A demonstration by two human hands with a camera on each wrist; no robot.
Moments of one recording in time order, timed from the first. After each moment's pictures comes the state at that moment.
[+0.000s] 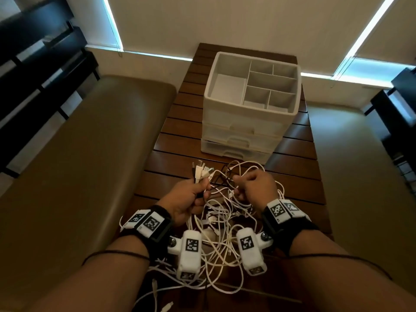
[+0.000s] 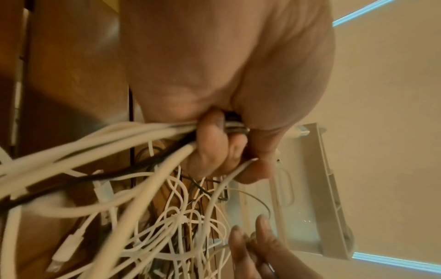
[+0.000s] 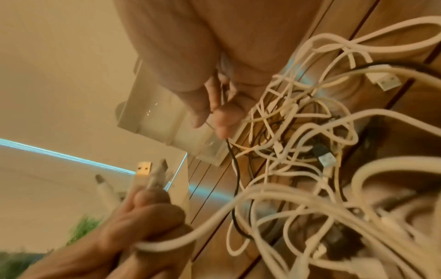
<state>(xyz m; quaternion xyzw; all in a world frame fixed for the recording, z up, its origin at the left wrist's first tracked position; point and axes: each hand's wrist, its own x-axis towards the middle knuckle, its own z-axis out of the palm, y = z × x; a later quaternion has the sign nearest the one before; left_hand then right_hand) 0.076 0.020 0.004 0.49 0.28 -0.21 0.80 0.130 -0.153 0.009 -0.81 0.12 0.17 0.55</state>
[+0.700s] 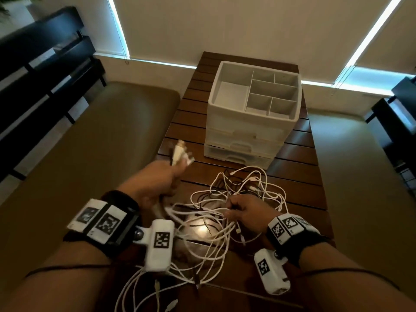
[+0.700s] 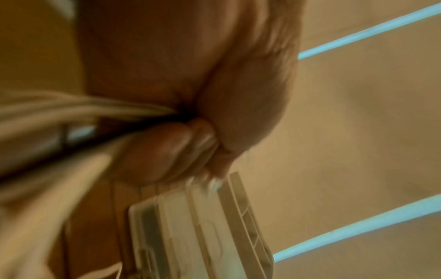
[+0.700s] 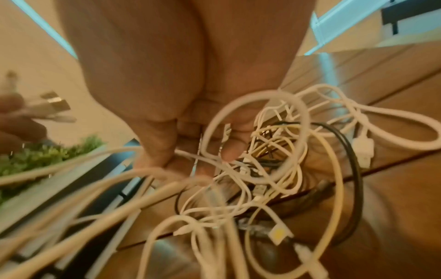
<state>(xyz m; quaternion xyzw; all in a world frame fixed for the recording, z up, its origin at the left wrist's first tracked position) 0.071 0.070 0.074 0.66 0.27 -0.17 0.68 0.113 -0.167 0.003 -0.86 -0.22 0.34 0.30</state>
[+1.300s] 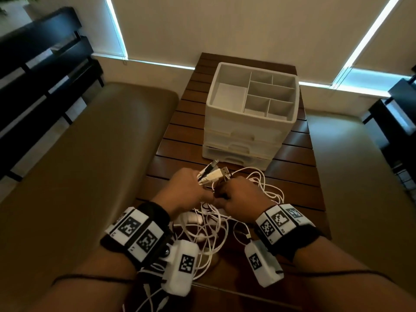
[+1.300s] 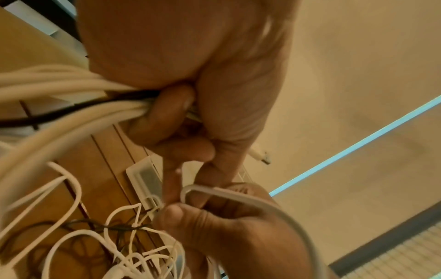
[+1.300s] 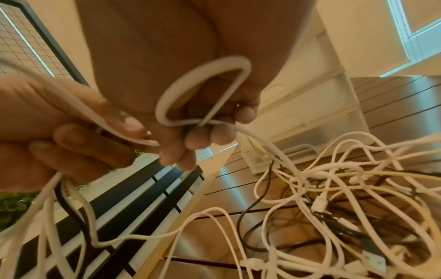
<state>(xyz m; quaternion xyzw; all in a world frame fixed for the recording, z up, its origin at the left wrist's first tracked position) 0.065 0.018 0.086 0.82 0.16 -0.16 0.52 0.118 -0.132 0.052 -0.90 -0.35 0.18 0.18</state>
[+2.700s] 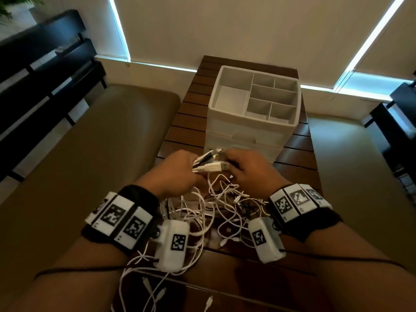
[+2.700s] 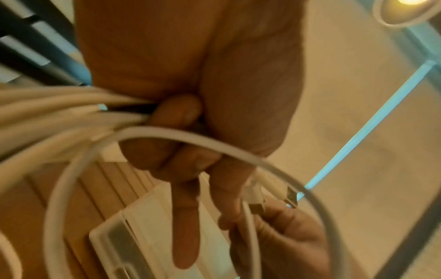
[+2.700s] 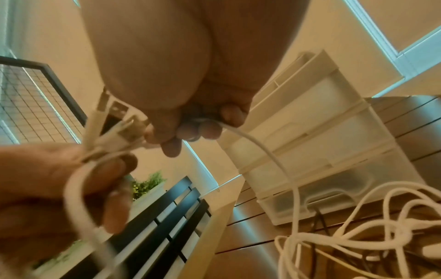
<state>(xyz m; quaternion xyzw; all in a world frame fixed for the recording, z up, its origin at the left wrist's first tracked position) 0.082 0.044 0.114 0.91 0.07 -0.12 0.40 0.150 -0.134 0.090 -0.88 -0.37 0.07 0.30</state>
